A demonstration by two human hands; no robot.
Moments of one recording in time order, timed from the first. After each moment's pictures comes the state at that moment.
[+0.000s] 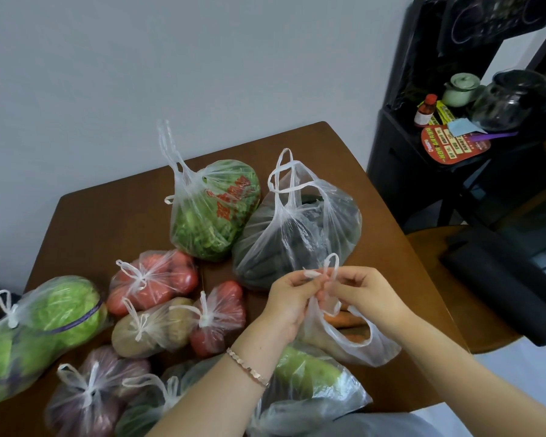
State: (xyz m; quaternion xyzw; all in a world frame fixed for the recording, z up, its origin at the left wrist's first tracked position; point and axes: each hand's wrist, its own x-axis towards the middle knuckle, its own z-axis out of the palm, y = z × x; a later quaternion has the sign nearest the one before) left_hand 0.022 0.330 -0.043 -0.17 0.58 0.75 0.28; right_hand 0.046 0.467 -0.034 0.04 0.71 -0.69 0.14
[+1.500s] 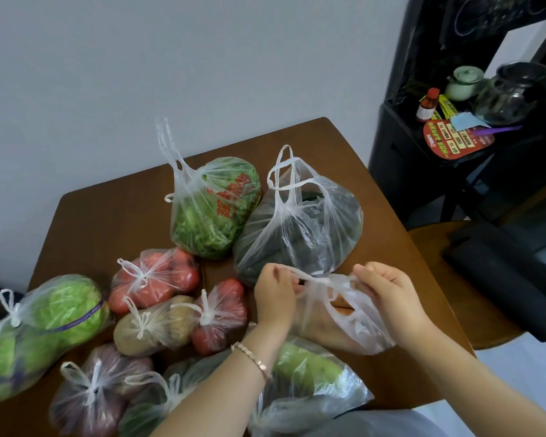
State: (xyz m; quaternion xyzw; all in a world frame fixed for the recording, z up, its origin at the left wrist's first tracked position) left_hand 0.014 0.319 -0.072 -0.18 0.82 0.53 0.03; right_hand 0.058 0.479 -0.045 0.12 0.60 -0.79 0.04
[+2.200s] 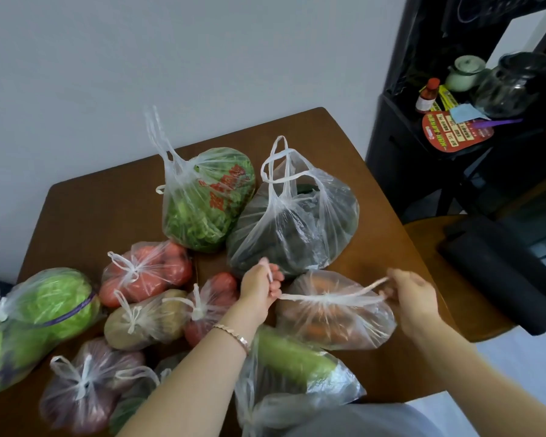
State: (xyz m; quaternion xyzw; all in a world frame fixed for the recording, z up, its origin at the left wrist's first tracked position) left_hand -0.019 0.304 -0.102 -0.36 0.55 0.72 0.24; right_hand 0.053 0.520 -0.108 0.45 0.58 -0.68 0.00
